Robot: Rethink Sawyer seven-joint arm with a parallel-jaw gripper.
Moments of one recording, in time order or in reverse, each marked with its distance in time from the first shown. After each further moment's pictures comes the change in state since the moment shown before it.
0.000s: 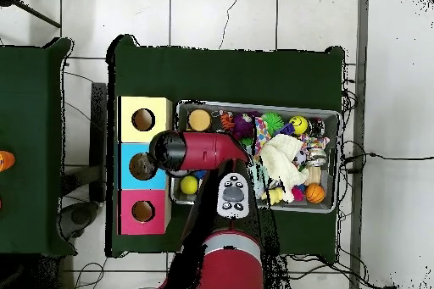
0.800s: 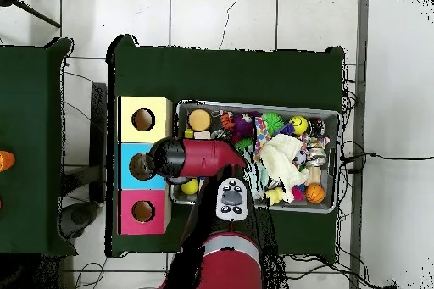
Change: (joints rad) arm 0.004 0.003 0.001 0.048 0.005 -0.020 0.000
